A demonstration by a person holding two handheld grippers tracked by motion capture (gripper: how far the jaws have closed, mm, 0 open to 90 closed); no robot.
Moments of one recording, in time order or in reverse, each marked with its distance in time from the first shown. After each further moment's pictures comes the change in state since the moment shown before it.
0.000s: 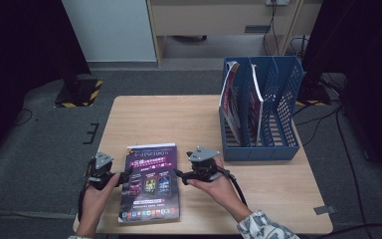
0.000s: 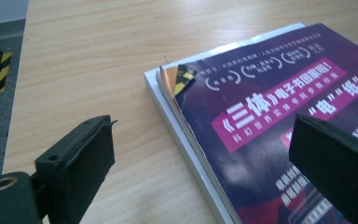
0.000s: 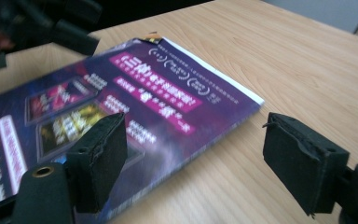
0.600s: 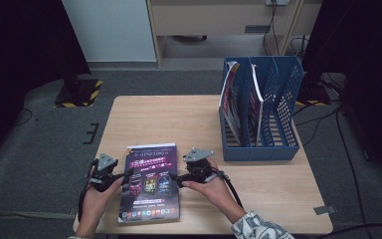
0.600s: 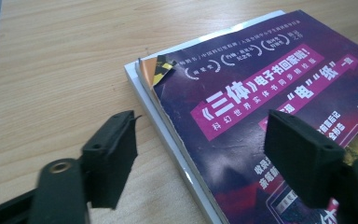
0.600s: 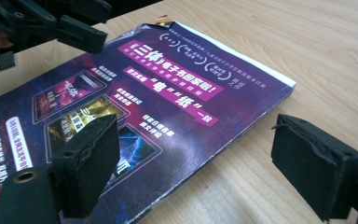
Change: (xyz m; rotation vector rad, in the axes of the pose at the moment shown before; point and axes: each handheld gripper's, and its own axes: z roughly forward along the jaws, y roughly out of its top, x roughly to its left) left arm -0.006 0.001 0.001 0.023 -0.059 0.038; right arm 0.006 -0.008 0.016 0.048 0.046 0.064
